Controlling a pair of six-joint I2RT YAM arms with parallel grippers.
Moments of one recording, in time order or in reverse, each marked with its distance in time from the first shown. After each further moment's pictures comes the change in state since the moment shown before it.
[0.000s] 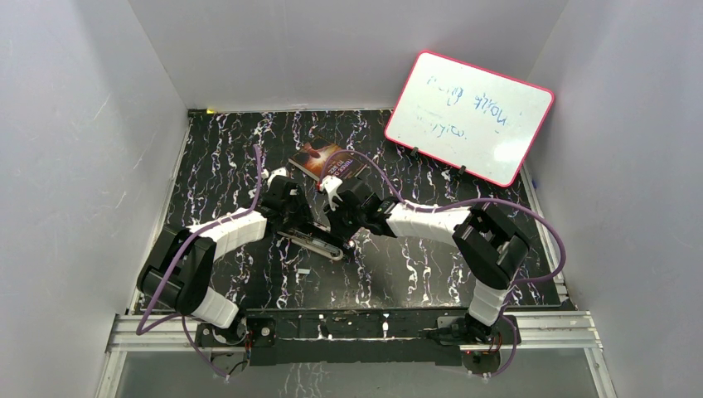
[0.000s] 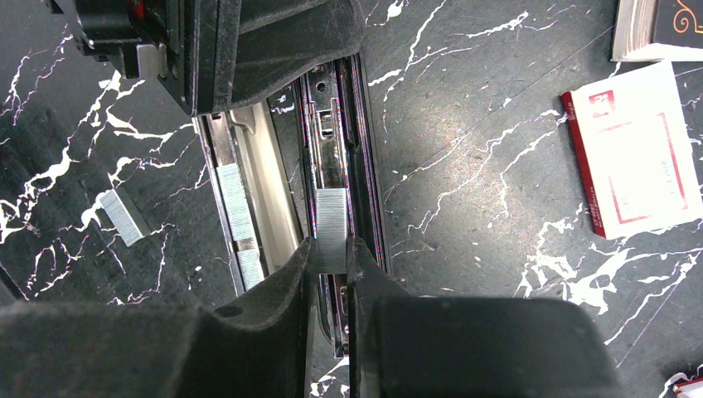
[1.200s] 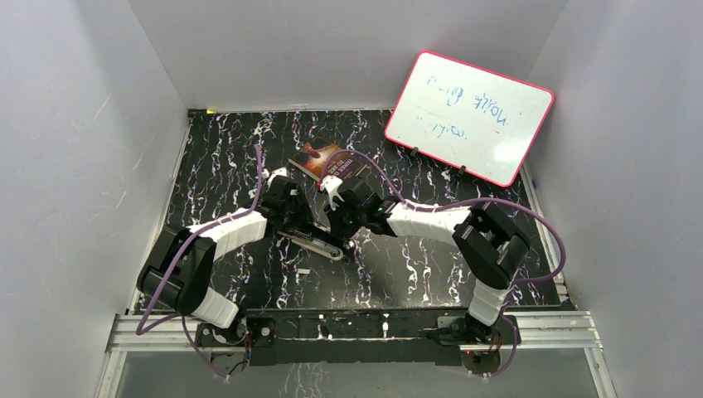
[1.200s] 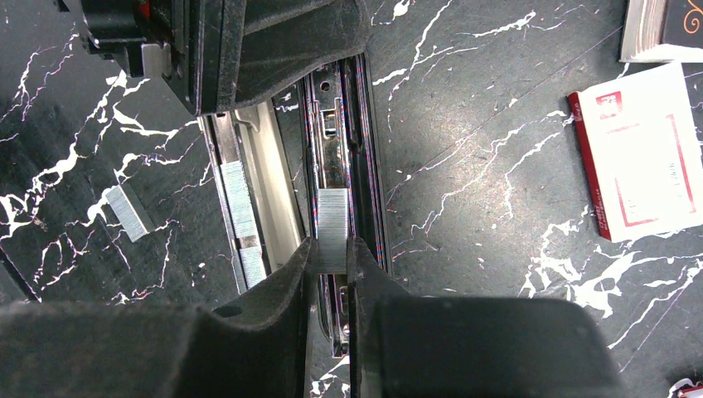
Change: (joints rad) left arm -0.002 0.000 0.000 0.000 -0.002 0.007; right arm 0.001 0.000 0.000 0.001 -0.031 -0.002
